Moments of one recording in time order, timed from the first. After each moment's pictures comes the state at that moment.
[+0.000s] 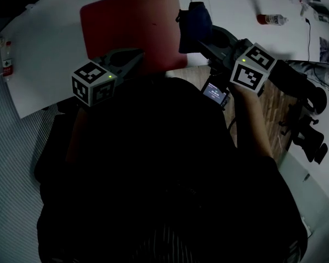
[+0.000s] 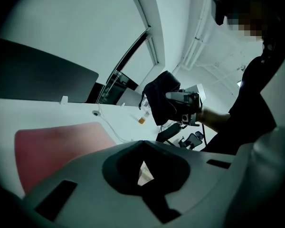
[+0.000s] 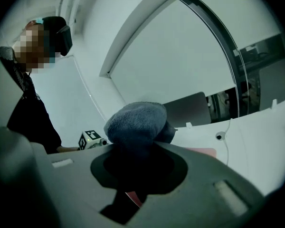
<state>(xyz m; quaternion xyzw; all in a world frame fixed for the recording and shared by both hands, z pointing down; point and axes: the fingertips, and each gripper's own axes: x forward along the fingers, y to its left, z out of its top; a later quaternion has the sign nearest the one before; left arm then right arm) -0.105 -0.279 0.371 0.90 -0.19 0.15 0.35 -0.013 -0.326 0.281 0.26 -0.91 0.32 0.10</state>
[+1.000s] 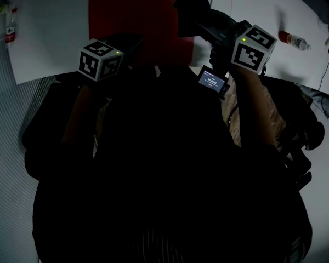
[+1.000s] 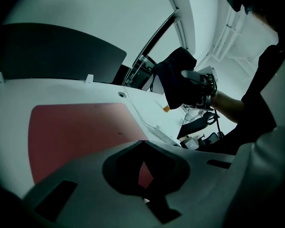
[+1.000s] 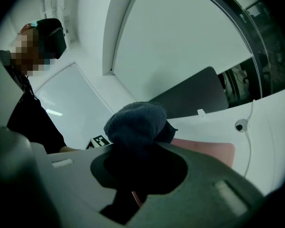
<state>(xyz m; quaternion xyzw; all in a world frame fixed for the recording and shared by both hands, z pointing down) -0.112 -0.308 0.472 0.83 -0.29 0.25 0.41 -0.021 -0.386 0.351 0.14 -0.91 0.38 0.10</state>
